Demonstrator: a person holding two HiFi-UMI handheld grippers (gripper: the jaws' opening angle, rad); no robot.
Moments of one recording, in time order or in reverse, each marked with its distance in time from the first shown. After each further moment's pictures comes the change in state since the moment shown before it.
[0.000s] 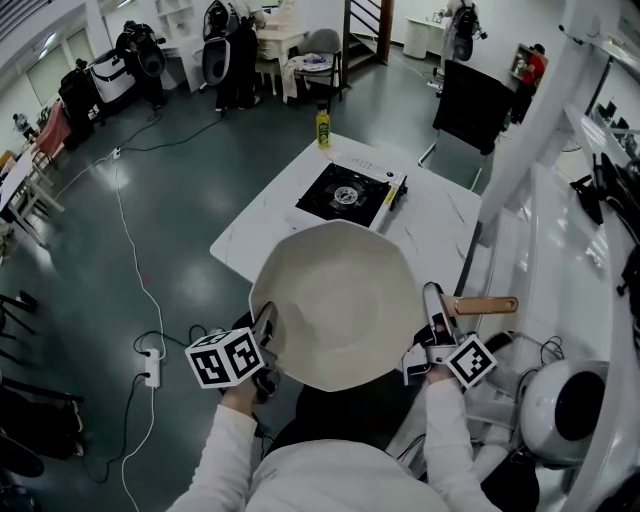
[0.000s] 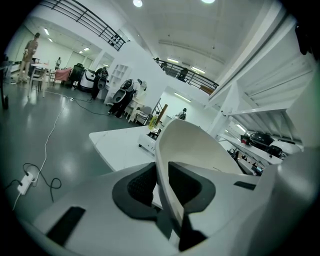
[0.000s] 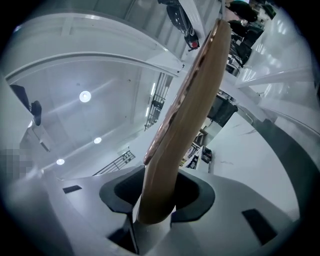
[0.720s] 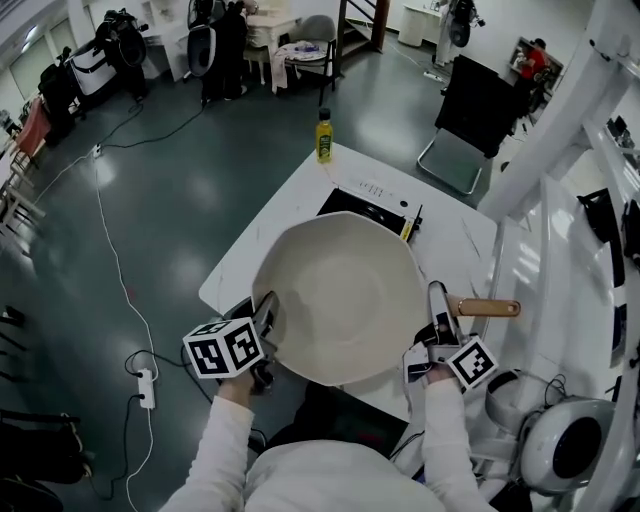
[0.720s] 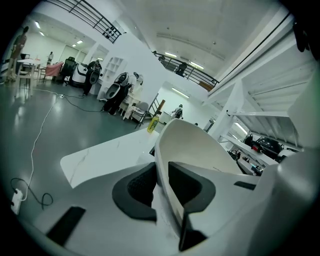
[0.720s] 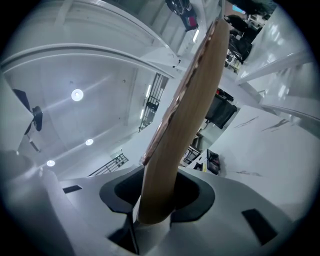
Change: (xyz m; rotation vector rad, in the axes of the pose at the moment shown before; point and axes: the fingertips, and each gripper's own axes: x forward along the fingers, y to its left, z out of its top) left arm 0.145 0.048 0.106 0.014 0.060 -0.054; right arm 0.158 -0.040 0.017 -0.017 -0.040 -0.057
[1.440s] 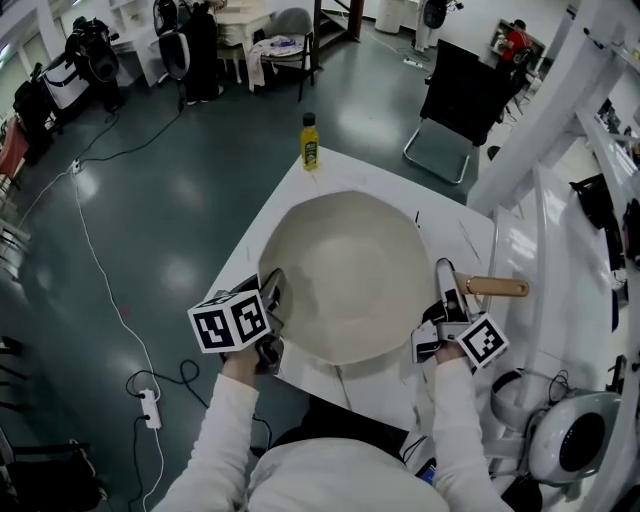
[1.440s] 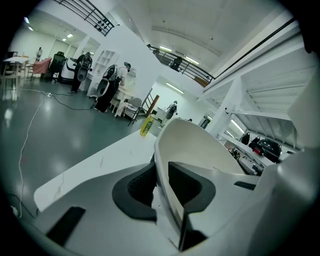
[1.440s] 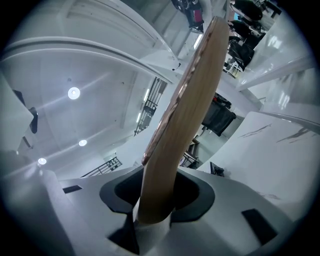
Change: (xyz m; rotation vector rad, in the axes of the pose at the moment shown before) left arm 0.093 -0.001 0.068 0.038 0.059 -0.079; right arm 0.074 -0.017 0.038 -0.031 -0.065 -0.058
